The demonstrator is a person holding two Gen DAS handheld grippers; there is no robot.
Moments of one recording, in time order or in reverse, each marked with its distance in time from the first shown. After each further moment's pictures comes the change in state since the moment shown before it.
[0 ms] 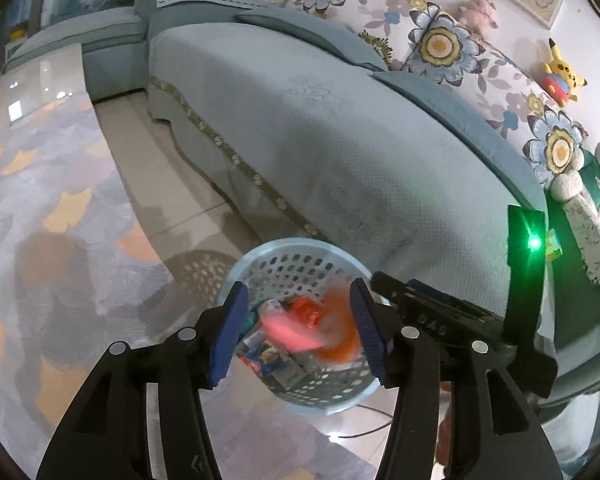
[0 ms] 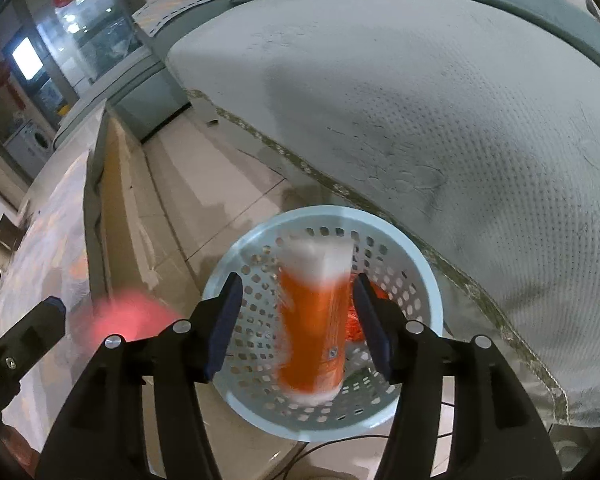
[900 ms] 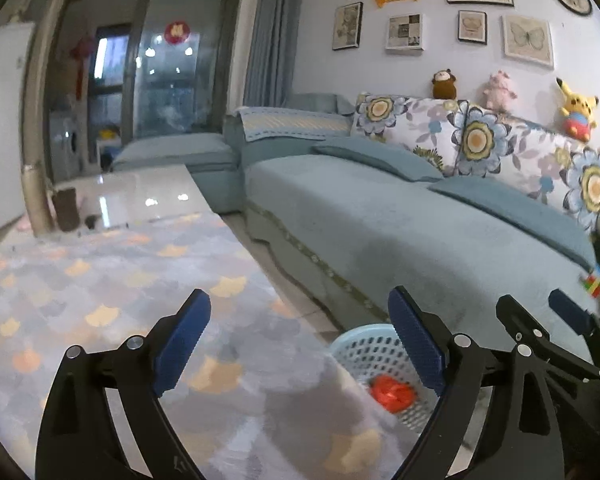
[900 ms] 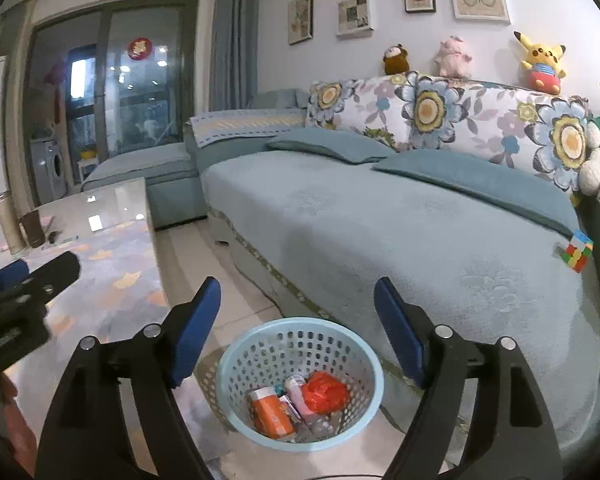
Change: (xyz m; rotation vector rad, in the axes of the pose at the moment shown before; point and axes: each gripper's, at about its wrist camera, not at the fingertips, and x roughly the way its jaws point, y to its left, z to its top) left arm -0.145 -0.028 -0.058 0.061 -0.488 0.365; right arm -0.175 0.065 -0.089 -0.247 -0.592 -0.096
